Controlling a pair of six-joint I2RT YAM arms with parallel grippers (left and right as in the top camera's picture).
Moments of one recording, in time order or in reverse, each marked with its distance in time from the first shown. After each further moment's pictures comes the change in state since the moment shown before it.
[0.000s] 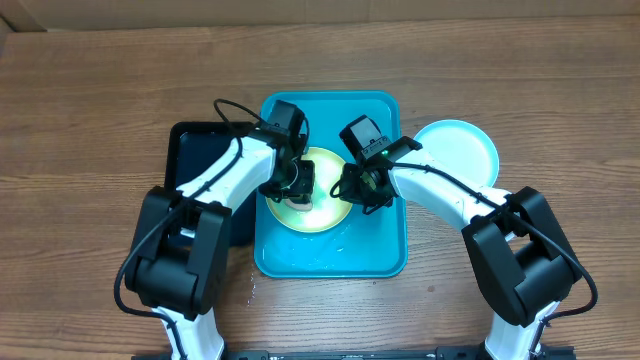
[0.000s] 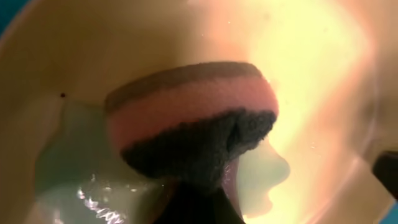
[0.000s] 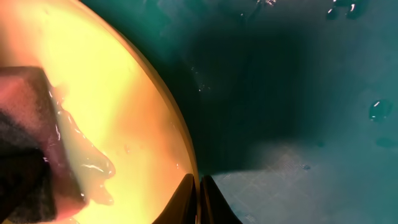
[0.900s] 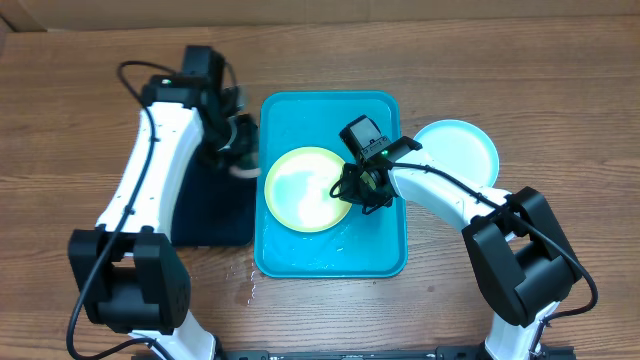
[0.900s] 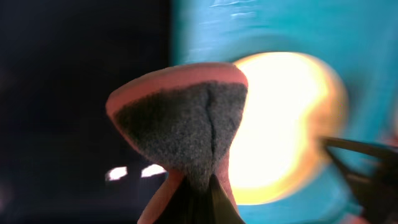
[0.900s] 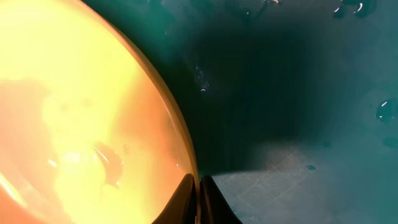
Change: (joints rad) left arm 0.281 -0.129 0.326 -0.444 -0.082 0.058; right arm 0.000 0.000 0.000 0.002 -0.005 0.000
